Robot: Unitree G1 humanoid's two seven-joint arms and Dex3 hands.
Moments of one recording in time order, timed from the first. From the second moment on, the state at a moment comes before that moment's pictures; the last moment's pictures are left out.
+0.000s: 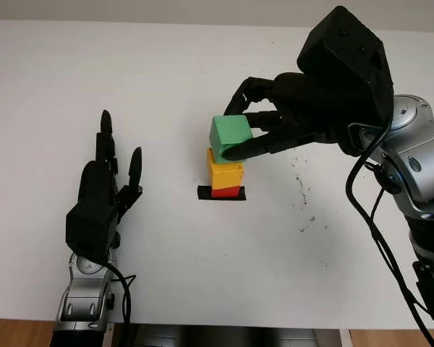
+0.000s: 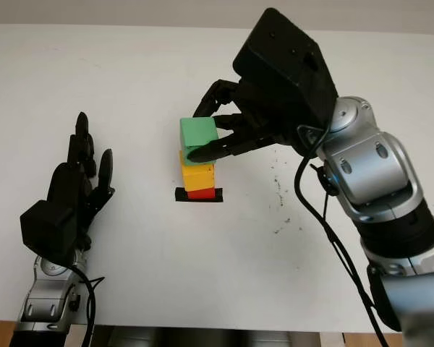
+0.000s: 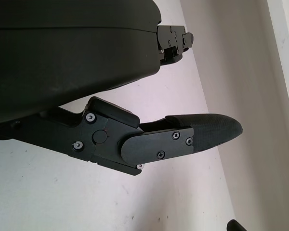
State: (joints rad) left arm -0.14 0.14 0.11 0.02 0.10 -0.10 0.09; right arm -0.90 -0.62 0.27 -0.31 0.12 1.14 0.56
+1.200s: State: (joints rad) left arm -0.13 0.13 0.10 0.01 0.09 -0.12 0.08; right arm -0.87 -0.62 0.29 -0.31 0.09 1.08 0.59
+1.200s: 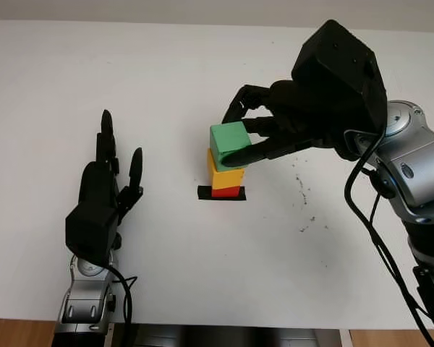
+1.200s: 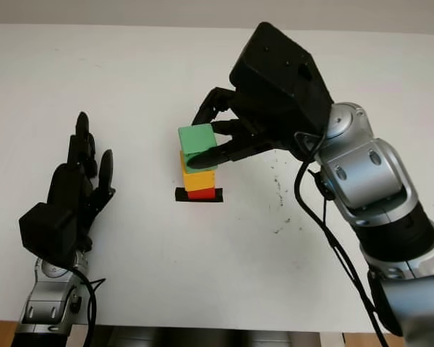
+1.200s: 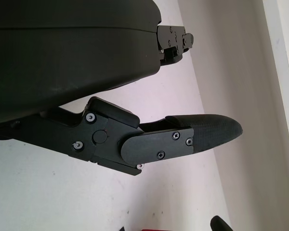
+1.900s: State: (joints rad) left arm -0.13 0.13 0.10 0.01 0.06 -0.12 0.06; right arm -0.82 -0.64 0.29 -0.29 0.06 0.91 0.65
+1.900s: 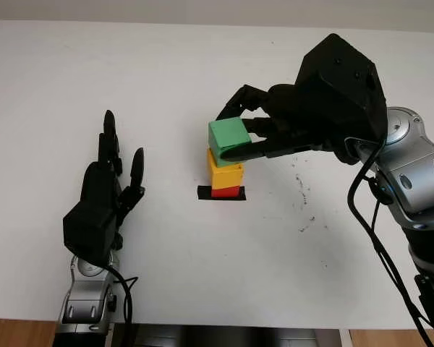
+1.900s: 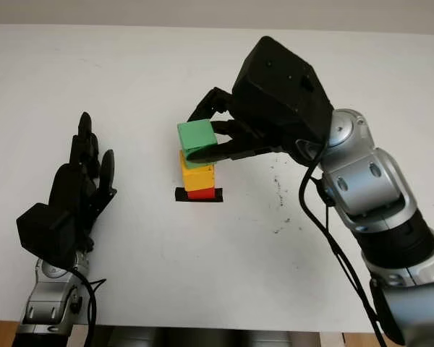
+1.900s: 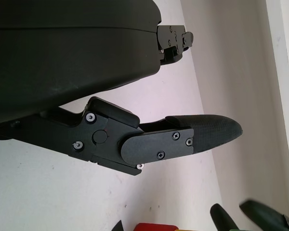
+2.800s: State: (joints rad) left arm -0.14 0.15 0.11 0.01 0.07 -0.09 0.07; right arm -0.64 -0.53 -0.16 -0.38 0.20 0.76 0.46
